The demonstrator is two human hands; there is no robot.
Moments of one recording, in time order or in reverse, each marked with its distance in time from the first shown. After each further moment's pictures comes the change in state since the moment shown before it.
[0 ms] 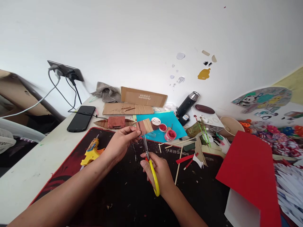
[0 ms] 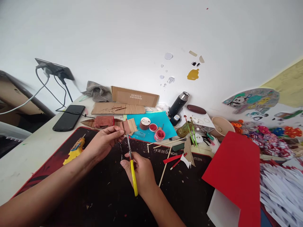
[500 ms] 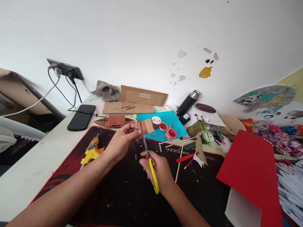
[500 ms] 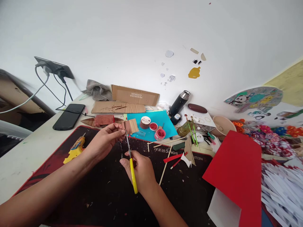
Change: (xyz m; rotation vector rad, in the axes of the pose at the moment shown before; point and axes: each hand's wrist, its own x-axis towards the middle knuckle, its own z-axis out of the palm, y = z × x) left_hand 0.001 -0.003 0.002 0.003 -0.002 0.031; right_hand 0.002 0.003 0.001 -0.081 0.023 -0.053
